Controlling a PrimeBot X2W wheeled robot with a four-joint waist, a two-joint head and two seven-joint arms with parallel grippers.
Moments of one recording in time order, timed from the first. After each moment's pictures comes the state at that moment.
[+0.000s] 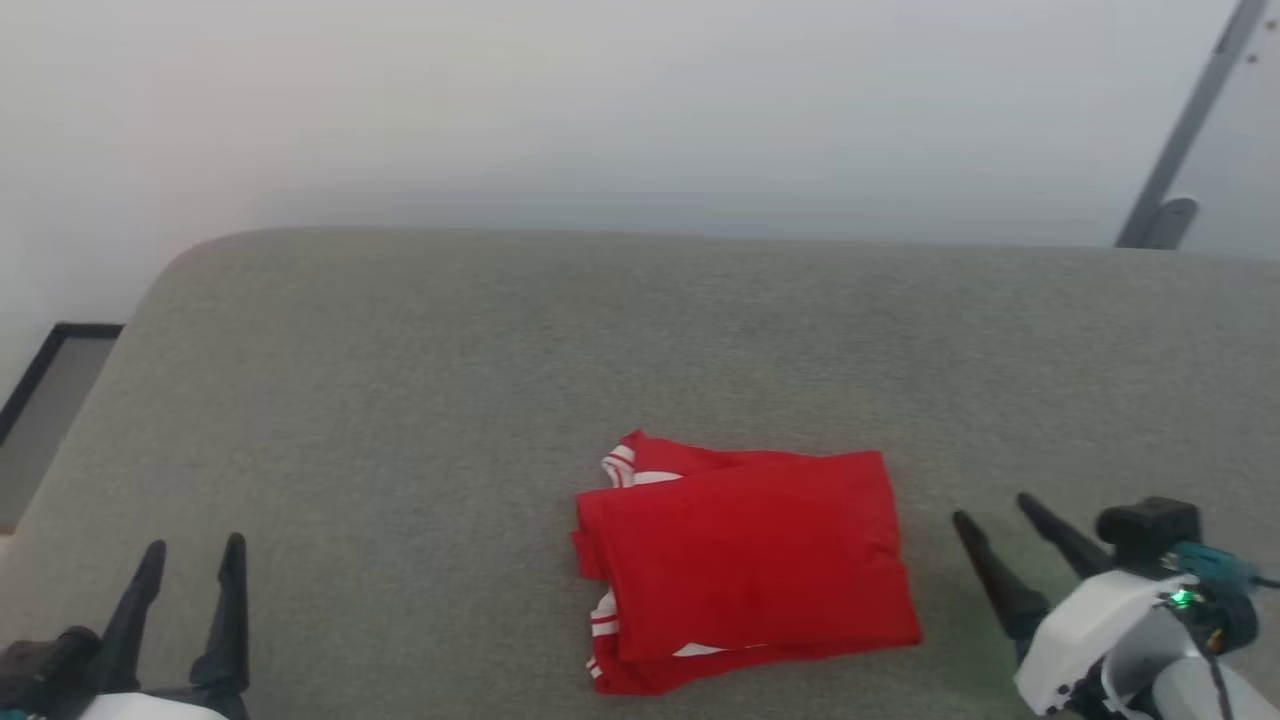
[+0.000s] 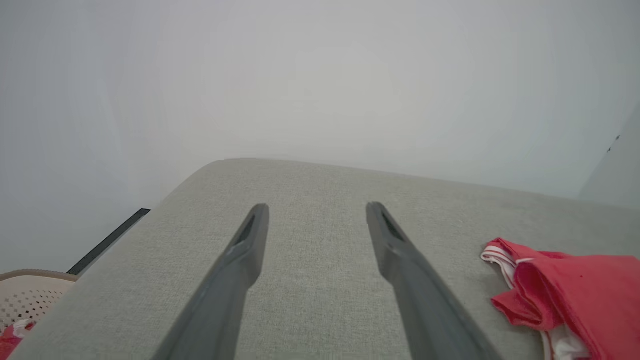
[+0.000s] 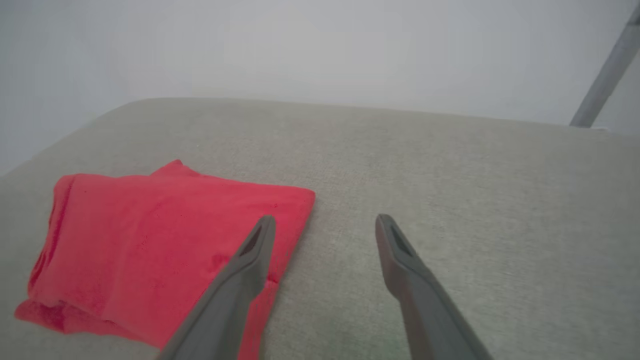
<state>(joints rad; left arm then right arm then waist) 0.10 0.33 0.11 0.16 -0.46 -0.13 -0.26 -0.17 -0.43 0.35 0.39 0.61 0.13 -0.14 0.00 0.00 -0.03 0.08</state>
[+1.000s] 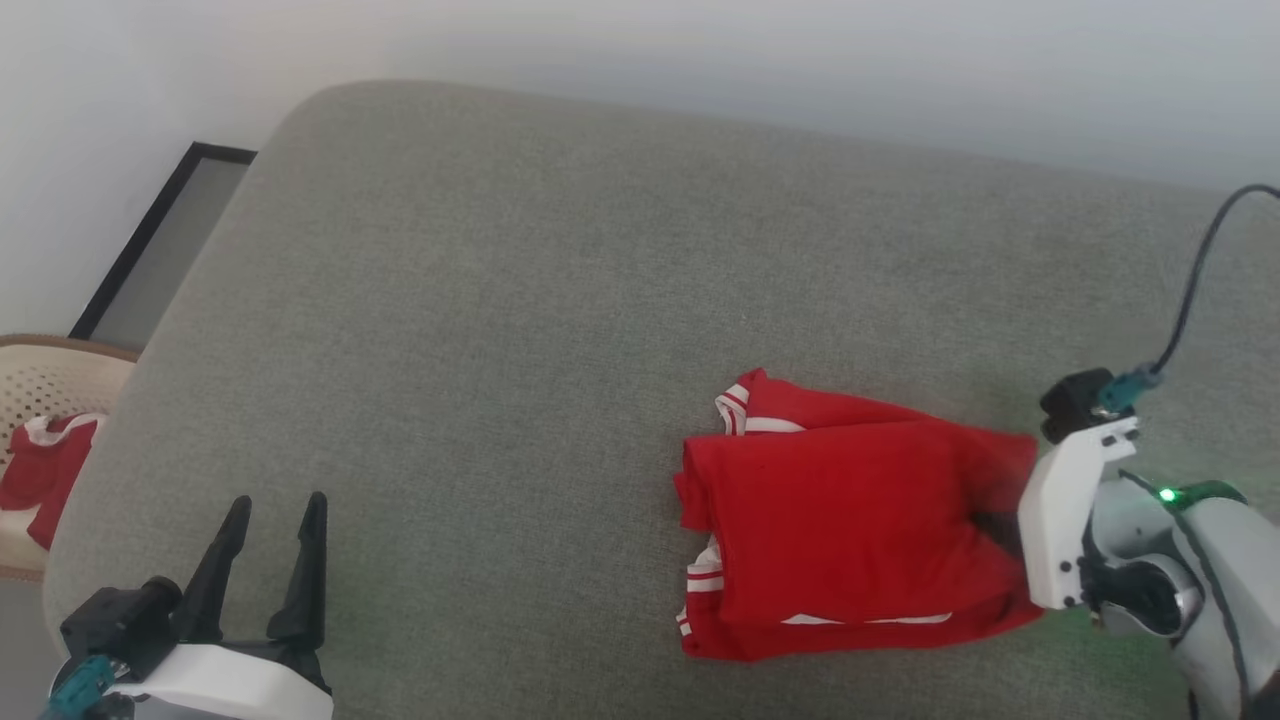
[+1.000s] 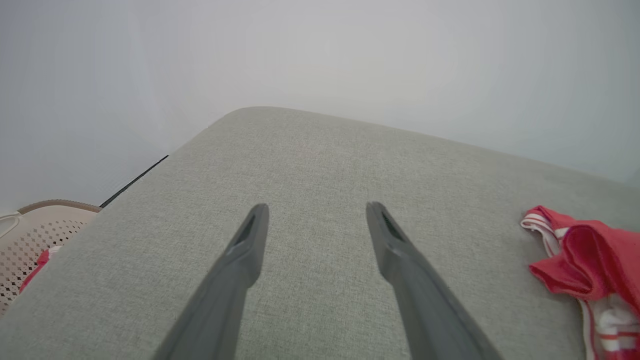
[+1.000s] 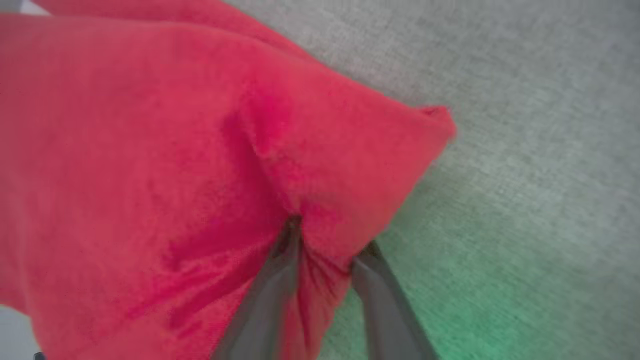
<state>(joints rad) 0.01 0.29 0.00 0.20 -0.47 -0.13 -0.26 -0.49 -0.49 0.56 0.56 0.83 0.13 0.56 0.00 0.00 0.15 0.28</state>
